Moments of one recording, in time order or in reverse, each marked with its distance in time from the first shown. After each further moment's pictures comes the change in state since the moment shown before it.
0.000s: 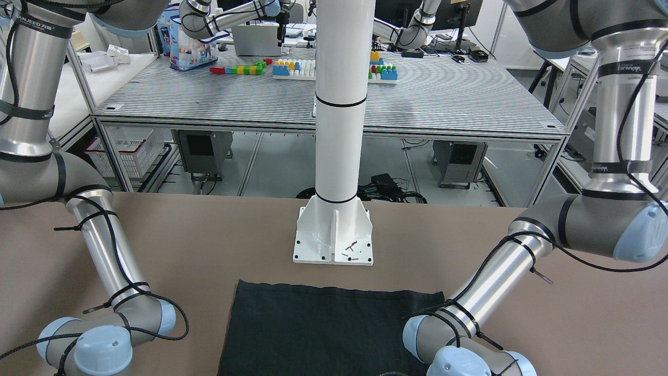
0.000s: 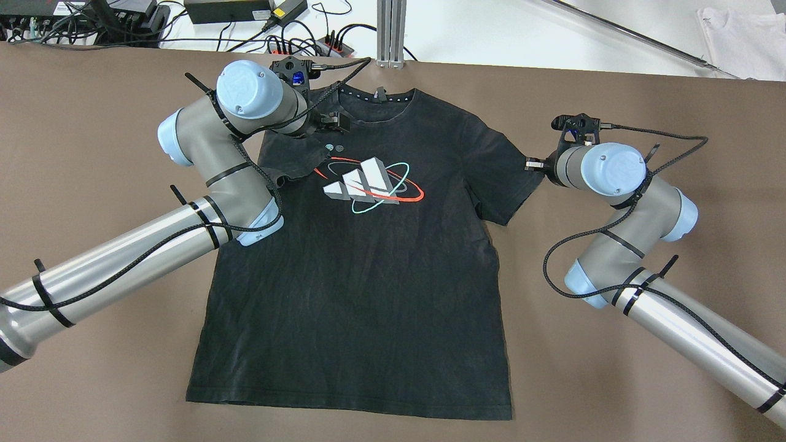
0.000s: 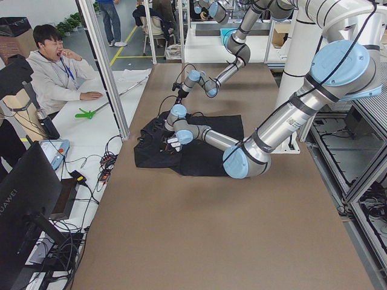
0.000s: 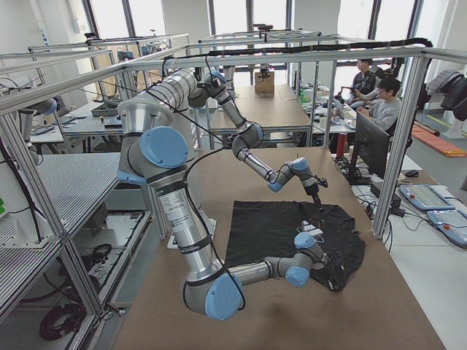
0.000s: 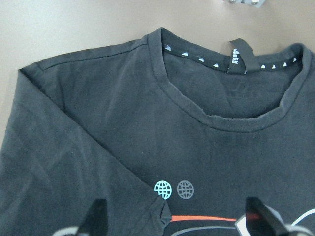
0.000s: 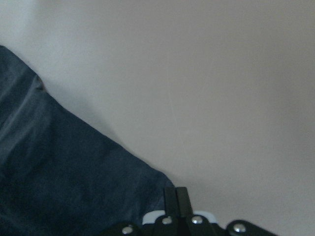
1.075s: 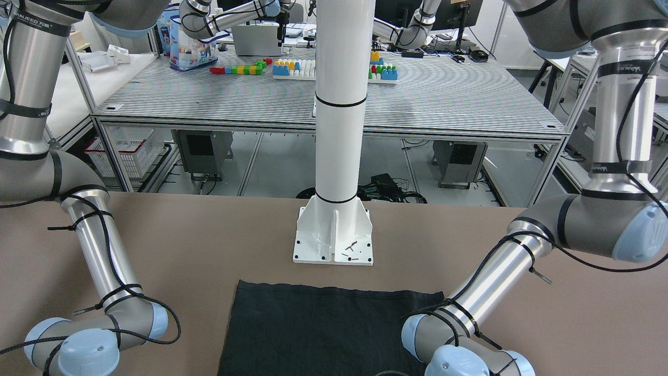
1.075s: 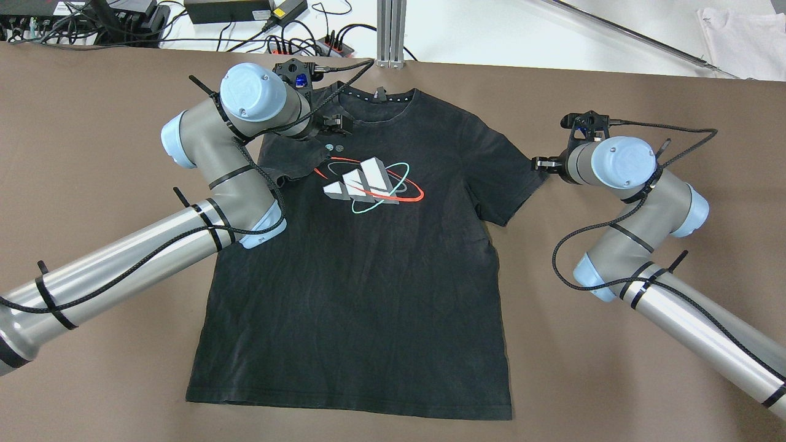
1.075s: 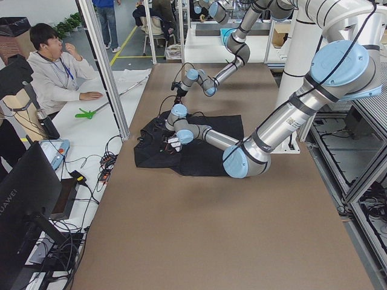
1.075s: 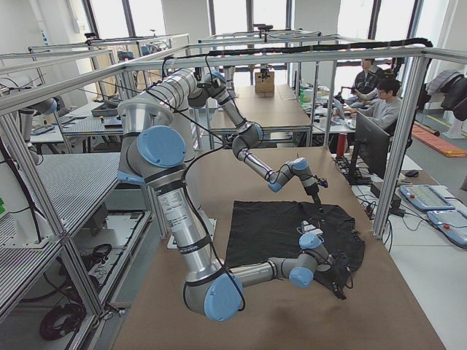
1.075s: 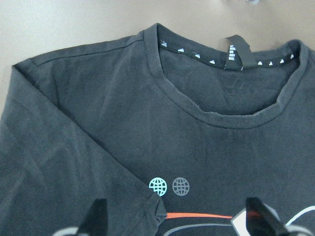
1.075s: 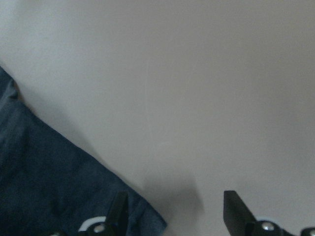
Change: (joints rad) left arm 0.009 -0.004 0.002 0.001 0.006 -0.006; right arm 0.026 -0.003 -0.032 -0.016 0.032 -0.057
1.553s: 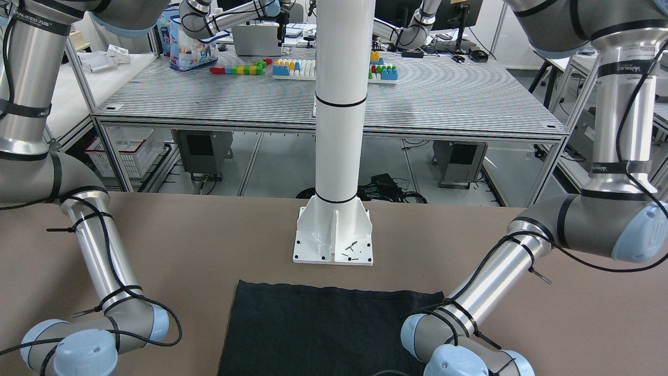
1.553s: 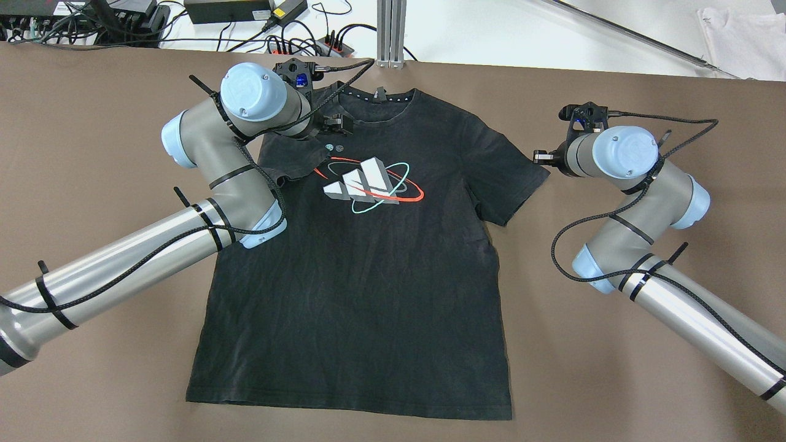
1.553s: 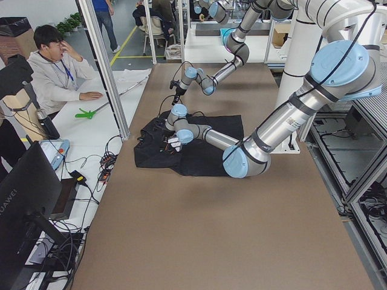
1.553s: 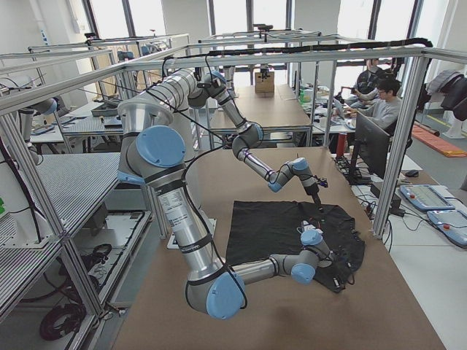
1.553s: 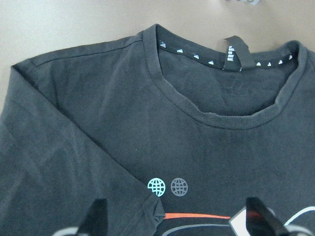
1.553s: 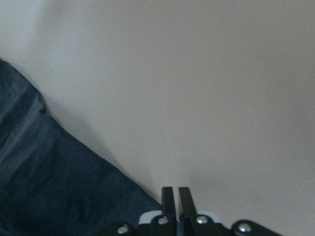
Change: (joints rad) left arm 0.000 -0.001 0.000 0.000 0.000 -0.002; right arm 0.018 0.015 0.007 -0.008 0.031 -0.017
